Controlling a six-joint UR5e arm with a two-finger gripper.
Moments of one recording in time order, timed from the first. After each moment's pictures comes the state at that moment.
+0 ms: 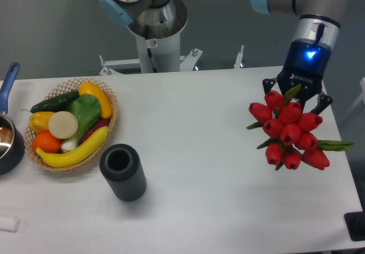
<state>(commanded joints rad) 2.91 -1.82 -1.62 -0.80 0.61 1.04</state>
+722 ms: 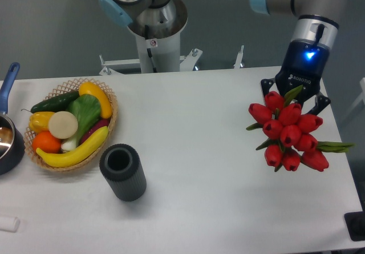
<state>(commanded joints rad) 2.88 -1.82 -1.63 -0.78 0.61 0.98</state>
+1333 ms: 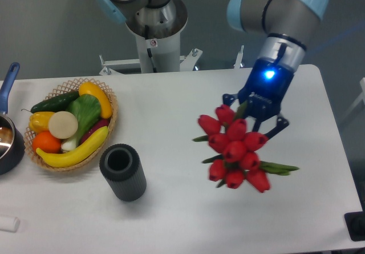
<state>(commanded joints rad) 2.74 -1.85 -1.65 -0.68 0.39 0.99</state>
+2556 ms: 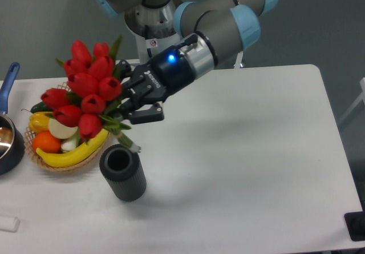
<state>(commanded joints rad) 2.52 -1.81 -1.75 -0.68 0.04 1.13</state>
